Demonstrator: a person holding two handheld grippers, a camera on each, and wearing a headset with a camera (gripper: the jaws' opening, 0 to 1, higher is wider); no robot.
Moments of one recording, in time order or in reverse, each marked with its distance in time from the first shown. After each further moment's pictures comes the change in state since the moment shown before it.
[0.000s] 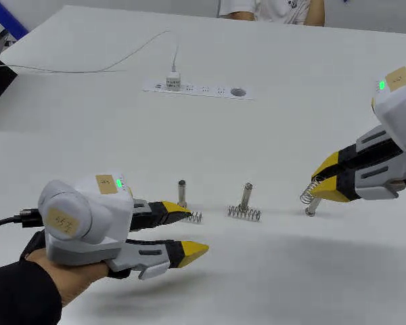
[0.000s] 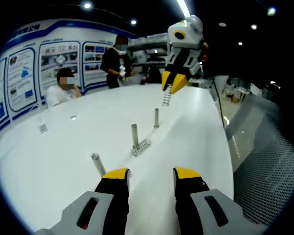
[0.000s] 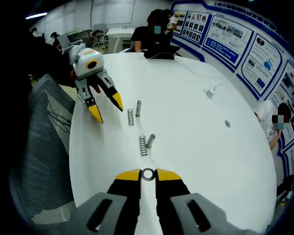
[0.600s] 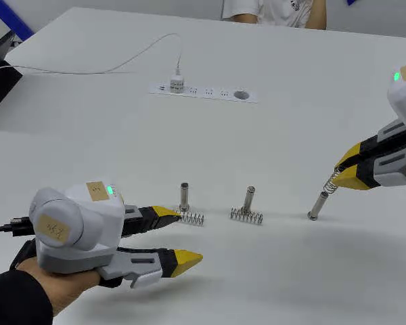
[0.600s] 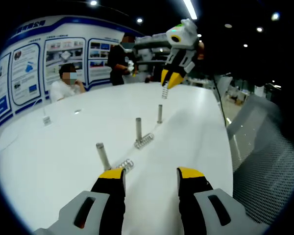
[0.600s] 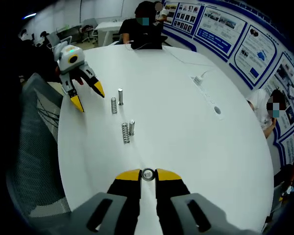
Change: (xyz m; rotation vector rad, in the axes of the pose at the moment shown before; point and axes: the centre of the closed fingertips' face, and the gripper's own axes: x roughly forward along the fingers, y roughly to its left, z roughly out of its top) left arm -0.008 0.002 -0.010 -0.037 0.013 0.026; right arm 0.001 -0.033 -0.024 0.045 0.083 -0.043
